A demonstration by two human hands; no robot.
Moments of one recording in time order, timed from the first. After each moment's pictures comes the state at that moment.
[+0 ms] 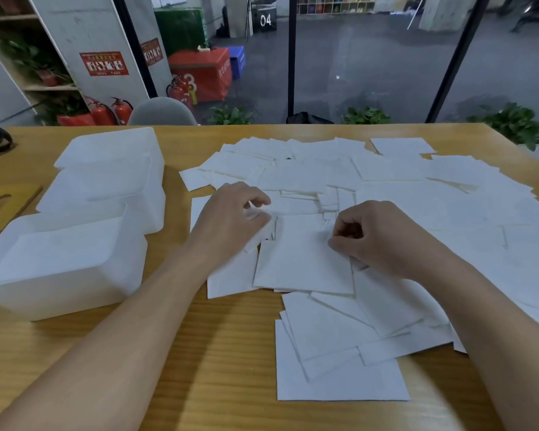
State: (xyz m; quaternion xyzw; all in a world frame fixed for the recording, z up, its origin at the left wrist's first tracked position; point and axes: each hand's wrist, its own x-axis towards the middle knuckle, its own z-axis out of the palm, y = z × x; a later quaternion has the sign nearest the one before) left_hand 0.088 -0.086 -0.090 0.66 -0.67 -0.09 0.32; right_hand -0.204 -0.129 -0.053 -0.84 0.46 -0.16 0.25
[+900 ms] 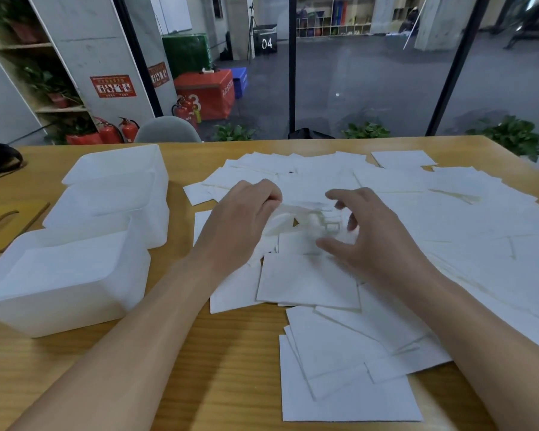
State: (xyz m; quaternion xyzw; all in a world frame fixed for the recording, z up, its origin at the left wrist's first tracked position) left_hand 0.074 -0.085 -0.072 0.58 -0.73 0.02 0.36; right_hand -0.184 -0.131 -0.073 -0.83 0.45 -0.30 0.17
